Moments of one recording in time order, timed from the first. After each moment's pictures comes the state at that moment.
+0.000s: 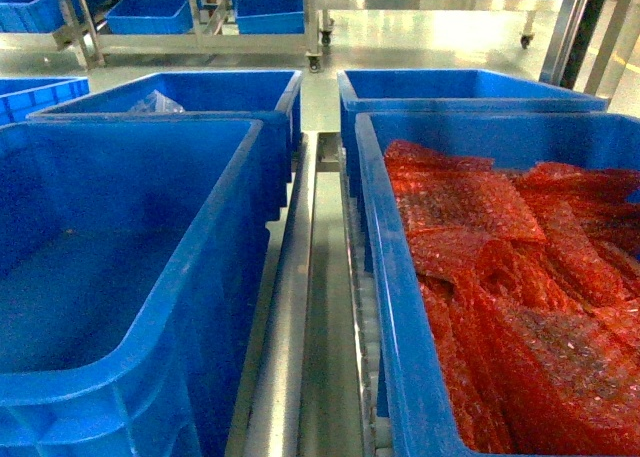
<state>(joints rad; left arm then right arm) -0.24 0.39 0.22 0.07 -0.29 -0.16 0.00 0.00 0.01 0.00 0.00 0.00</state>
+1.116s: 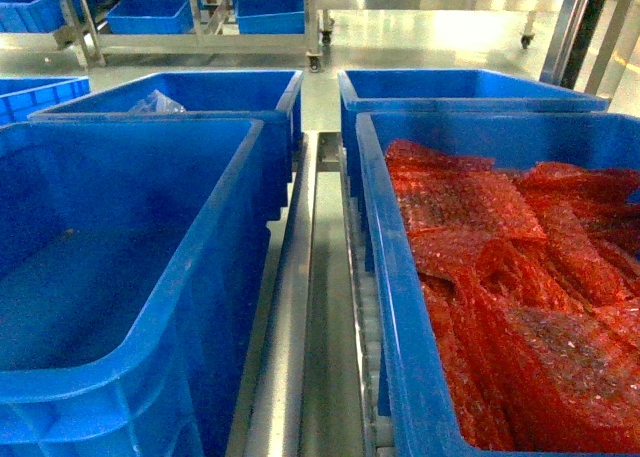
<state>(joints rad) -0.24 0.70 0.36 0.15 -0.27 -0.10 0.00 0.00 0.01 0.00 0.00 0.00</state>
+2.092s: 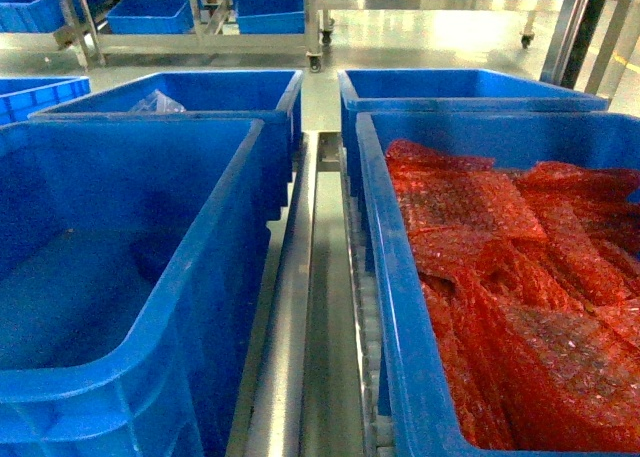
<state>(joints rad) -0.13 0.79 0.18 0.60 -0.13 0.00 0.00 0.00 0.01 0.00 0.00 0.00</state>
